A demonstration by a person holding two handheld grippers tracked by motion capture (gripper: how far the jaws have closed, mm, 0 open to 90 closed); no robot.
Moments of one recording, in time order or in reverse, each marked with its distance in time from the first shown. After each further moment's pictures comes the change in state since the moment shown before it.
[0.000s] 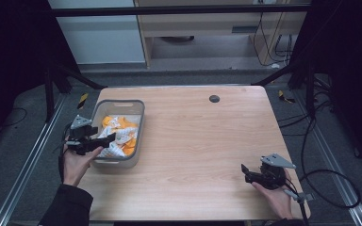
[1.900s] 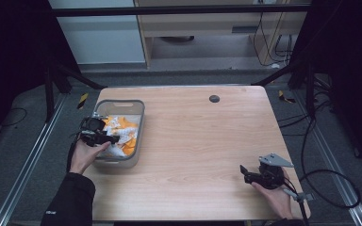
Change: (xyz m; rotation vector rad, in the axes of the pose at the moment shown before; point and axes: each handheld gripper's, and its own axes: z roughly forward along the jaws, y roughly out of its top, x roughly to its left) left arm 0.012 0.006 0.056 0.305 0.025 0.041; right arm 0.000 -0.001 0.004 0.025 0.029 -0.020
